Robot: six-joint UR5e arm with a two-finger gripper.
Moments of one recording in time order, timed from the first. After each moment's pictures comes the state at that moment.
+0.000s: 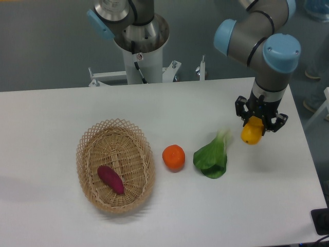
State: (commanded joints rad) arm 2.77 -1.91 -1.62 -1.07 1.54 1.38
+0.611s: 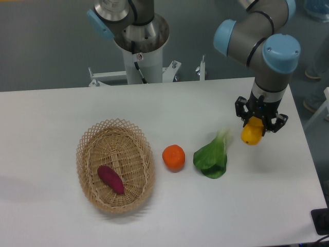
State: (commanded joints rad) arm 2.77 -1.91 -1.62 -1.06 1.54 1.37
